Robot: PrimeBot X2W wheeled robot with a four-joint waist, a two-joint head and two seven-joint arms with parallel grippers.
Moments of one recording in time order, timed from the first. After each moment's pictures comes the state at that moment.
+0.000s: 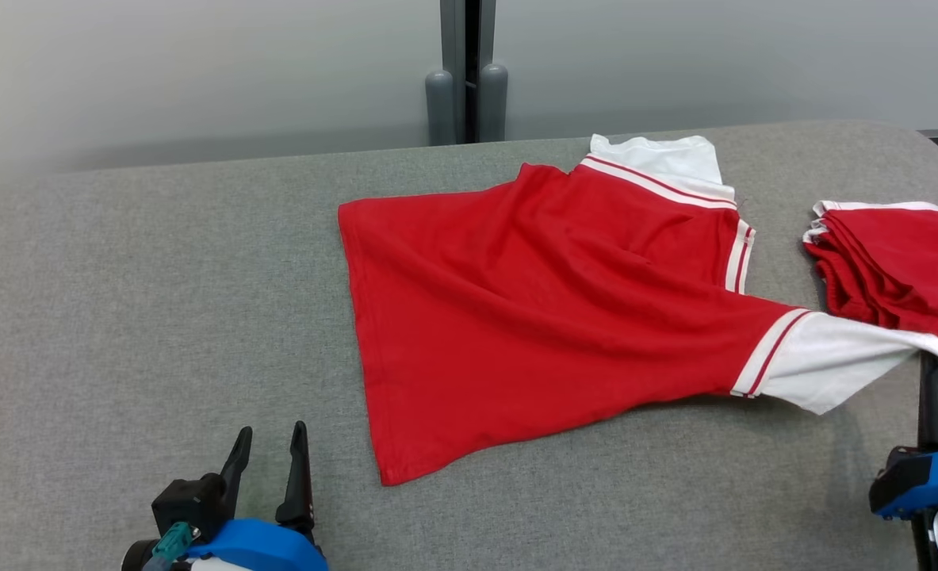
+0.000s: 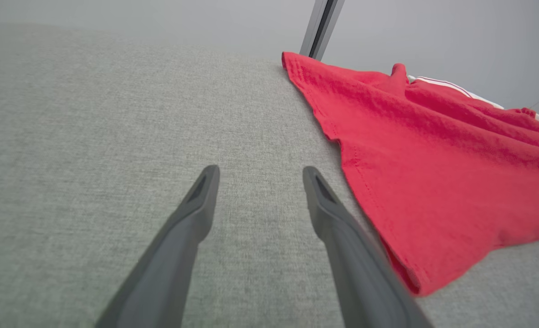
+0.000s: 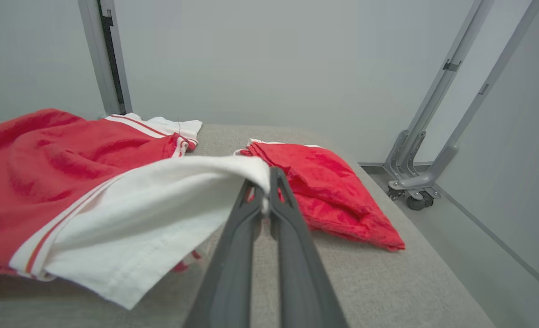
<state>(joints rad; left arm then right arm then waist) -0.10 0.05 -0.09 0.54 -0.27 -0.12 -0.26 -0.17 -0.15 -0.33 0.40 -0.04 0.13 -0.26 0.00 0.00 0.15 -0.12</state>
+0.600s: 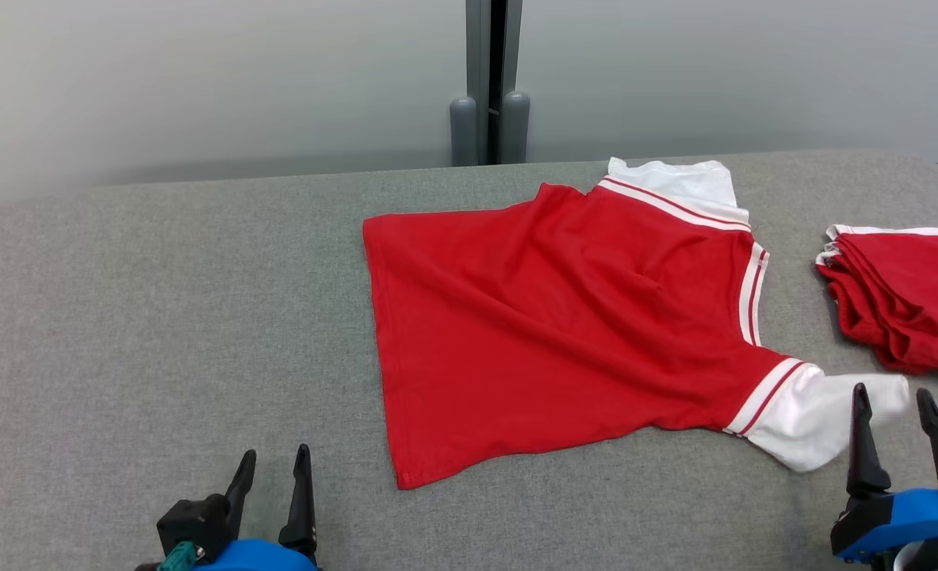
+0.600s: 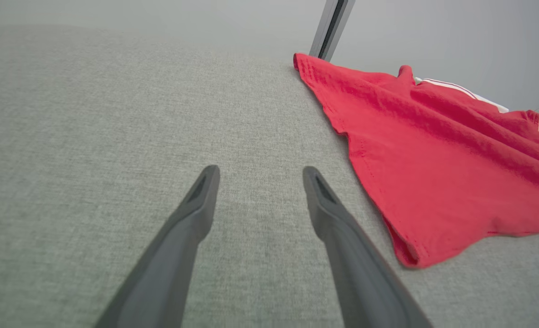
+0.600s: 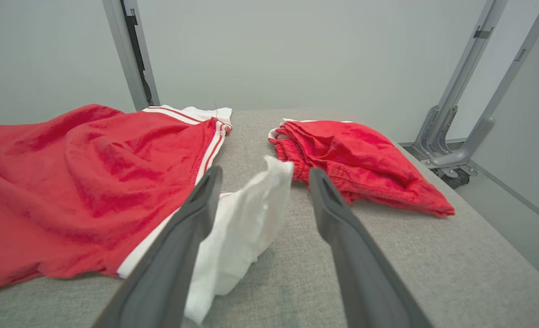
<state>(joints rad) -0.08 0.05 -0.10 0.55 -0.28 -0.12 -0.26 -0.12 -0.07 -0.32 0.41 -0.01 0.13 -0.26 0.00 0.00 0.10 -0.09</state>
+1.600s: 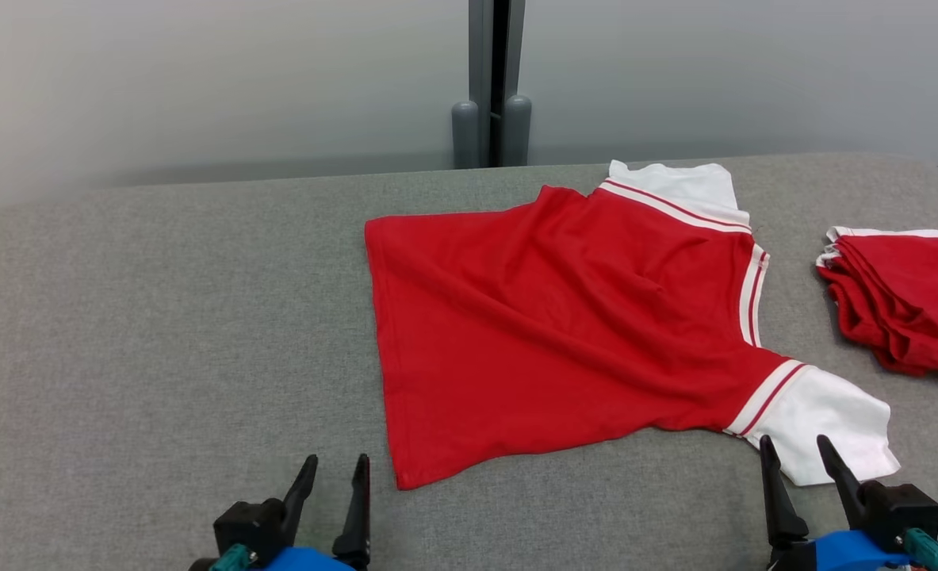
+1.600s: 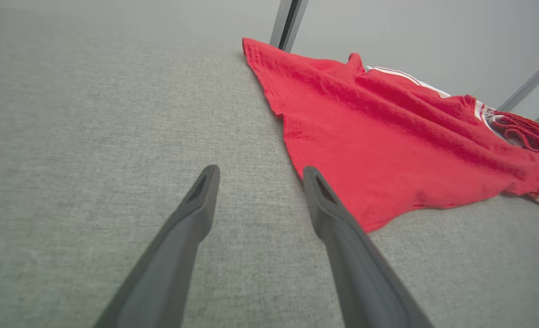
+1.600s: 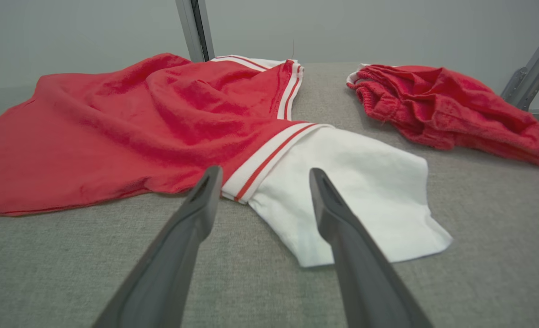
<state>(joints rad) -0.06 0.05 -0.24 0.53 -0.35 -0.12 -0.26 -0.04 -0.05 -0.13 0.43 0.06 0.13 -0.26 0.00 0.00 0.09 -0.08</state>
